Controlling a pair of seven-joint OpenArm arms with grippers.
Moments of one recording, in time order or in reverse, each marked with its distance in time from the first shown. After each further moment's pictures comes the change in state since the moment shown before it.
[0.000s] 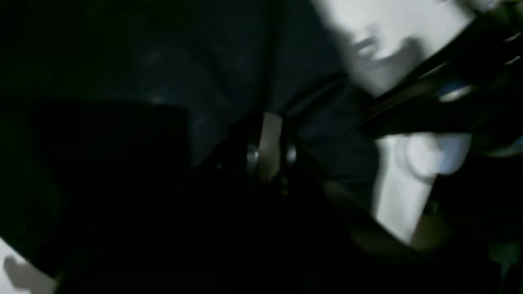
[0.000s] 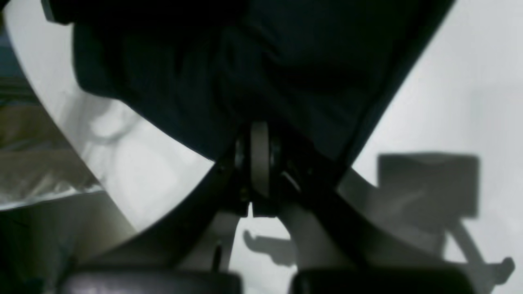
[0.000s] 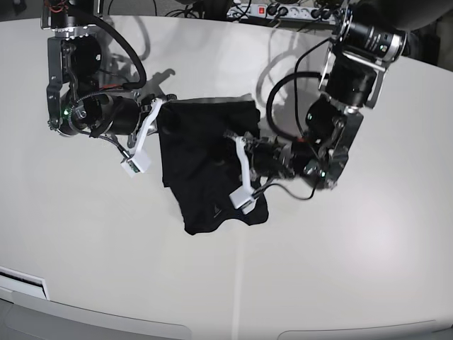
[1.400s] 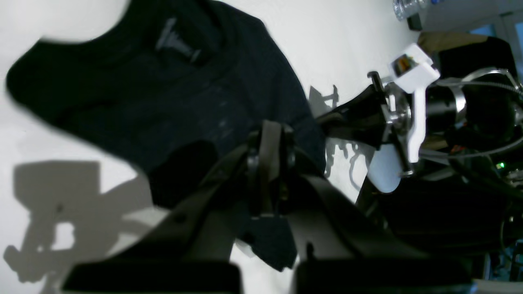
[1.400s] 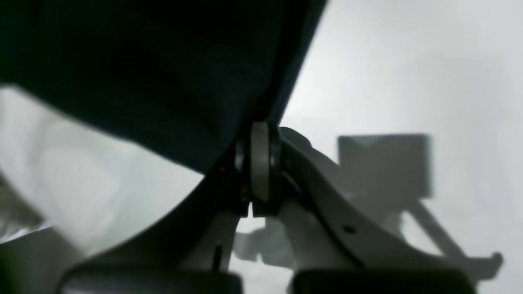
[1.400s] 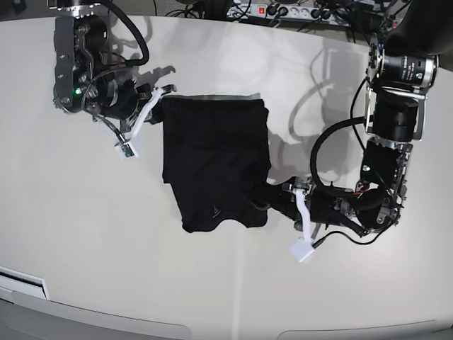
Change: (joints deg) left arm -8.7 -8.7 -8.9 2.6 -31.3 0.1 28.4; right arm -6.5 -1.6 0.0 3.1 -11.8 -6.1 8.5
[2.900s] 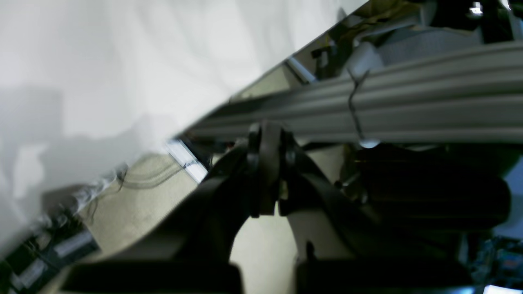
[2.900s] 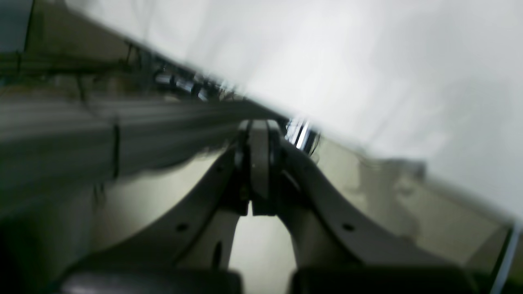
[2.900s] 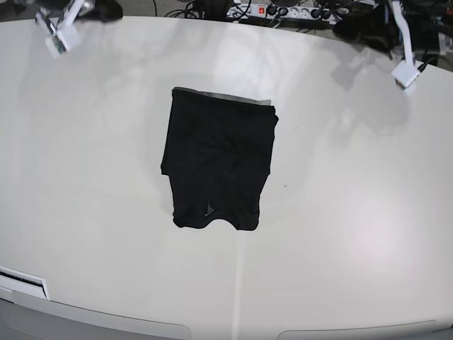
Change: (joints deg) left arm 68.6 -17.2 -33.0 50.7 -19.7 -0.1 4.1; right arm -40.5 0.4 24.2 41.1 26.1 6.2 -19.5
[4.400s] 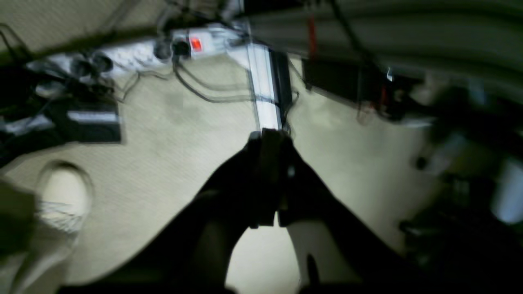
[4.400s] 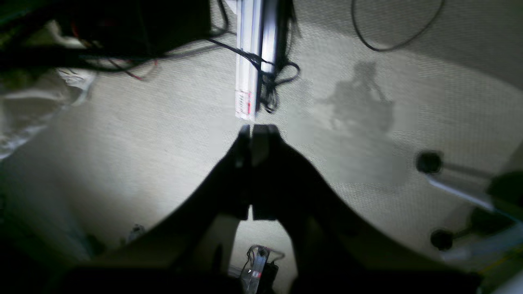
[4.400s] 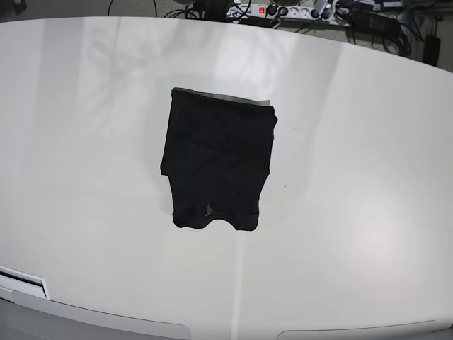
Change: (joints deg) left arm -16.3 18.3 32.7 -72.1 76.6 16.2 -79.6; right arm 25.1 2.4 -26.8 -94.6 -48.8 -16.5 65.9
